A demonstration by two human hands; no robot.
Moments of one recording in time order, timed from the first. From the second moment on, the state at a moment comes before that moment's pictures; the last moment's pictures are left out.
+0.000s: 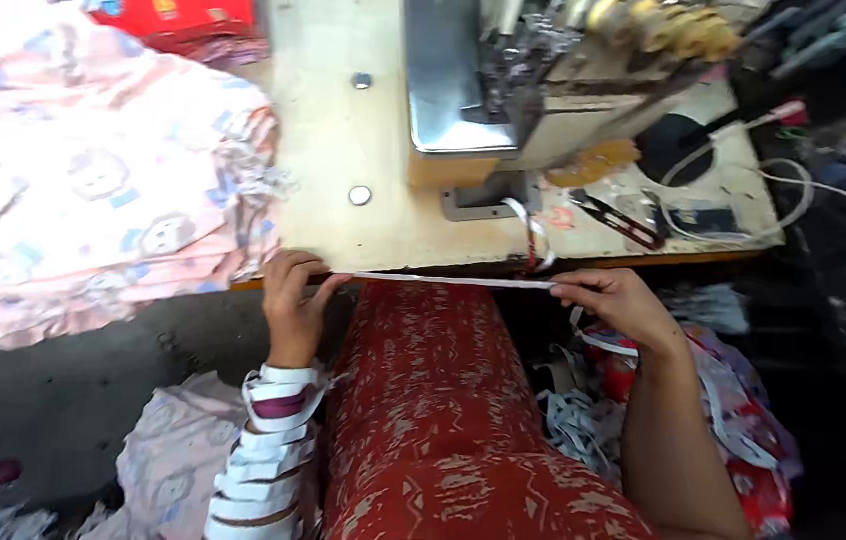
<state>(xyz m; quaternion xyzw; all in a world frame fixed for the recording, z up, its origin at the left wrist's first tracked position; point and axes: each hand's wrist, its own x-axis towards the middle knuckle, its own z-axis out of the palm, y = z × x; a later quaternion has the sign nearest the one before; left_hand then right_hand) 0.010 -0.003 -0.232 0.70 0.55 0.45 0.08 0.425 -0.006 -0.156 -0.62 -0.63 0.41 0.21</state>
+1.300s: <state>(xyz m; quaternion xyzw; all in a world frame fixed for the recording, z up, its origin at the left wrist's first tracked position) 0.039 -0.024 -0.182 0.76 0.57 0.29 0.08 0.427 -0.022 -0.168 -0.72 -0.49 0.23 0.44</state>
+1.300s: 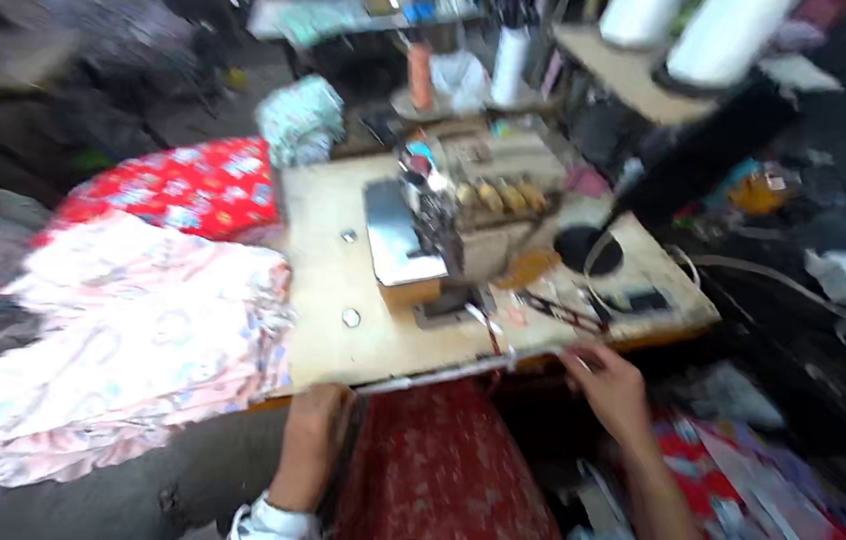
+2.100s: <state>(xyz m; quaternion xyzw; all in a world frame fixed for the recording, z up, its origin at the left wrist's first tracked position) 0.096 -0.005 -0.039 0.74 0.35 0.32 0.47 0.331 0.006 -0.021 -0.36 -0.72 0.51 0.30</state>
